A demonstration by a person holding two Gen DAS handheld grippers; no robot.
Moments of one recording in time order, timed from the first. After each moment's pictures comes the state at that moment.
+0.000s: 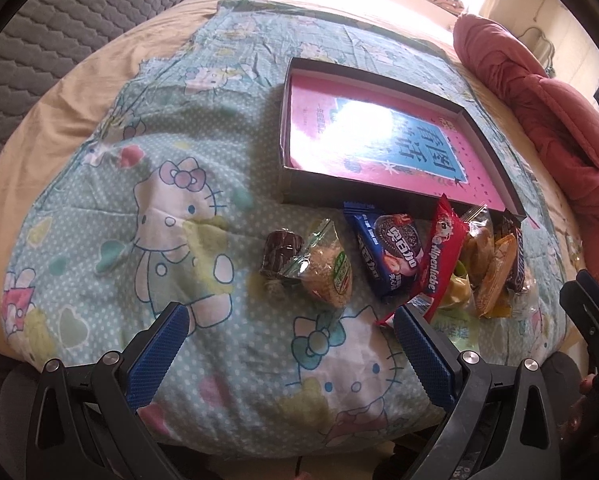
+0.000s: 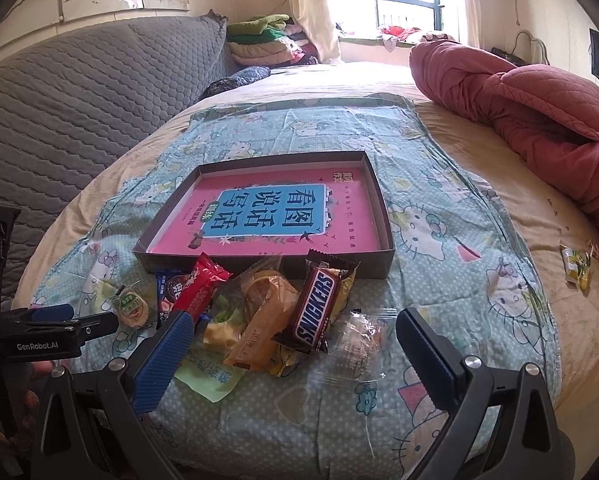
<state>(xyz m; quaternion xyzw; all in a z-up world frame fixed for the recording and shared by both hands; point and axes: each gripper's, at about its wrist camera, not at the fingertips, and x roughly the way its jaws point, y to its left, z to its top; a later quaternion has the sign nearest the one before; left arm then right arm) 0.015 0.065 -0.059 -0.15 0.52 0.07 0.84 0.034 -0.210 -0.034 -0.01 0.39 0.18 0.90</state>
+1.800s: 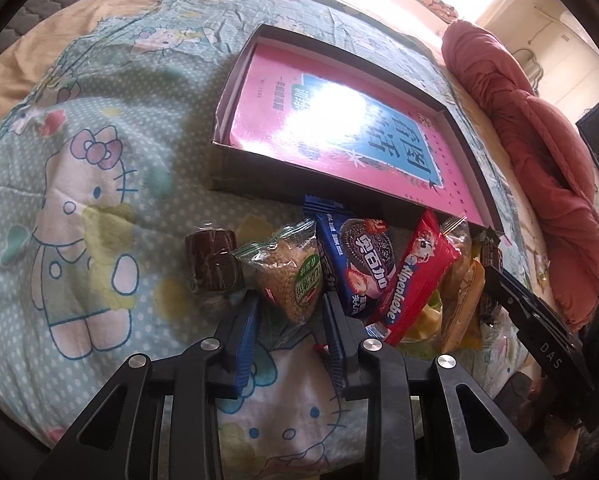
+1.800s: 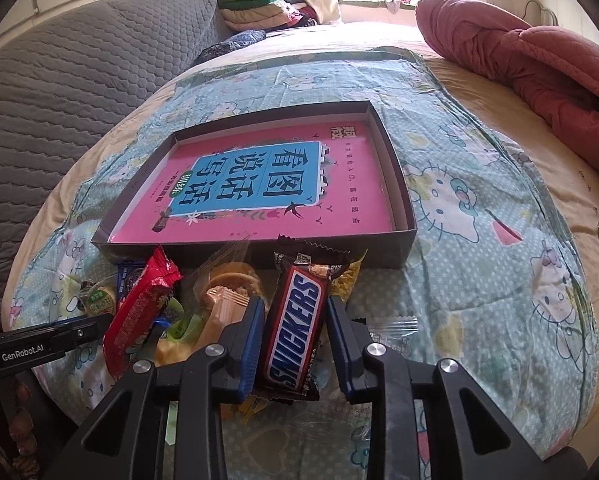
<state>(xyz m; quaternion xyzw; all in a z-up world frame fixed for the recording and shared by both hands) 0.053 0.054 -0.093 -0.23 0.52 0.01 0.82 0.091 -0.206 -0.084 0.01 0.45 0.19 0.87</state>
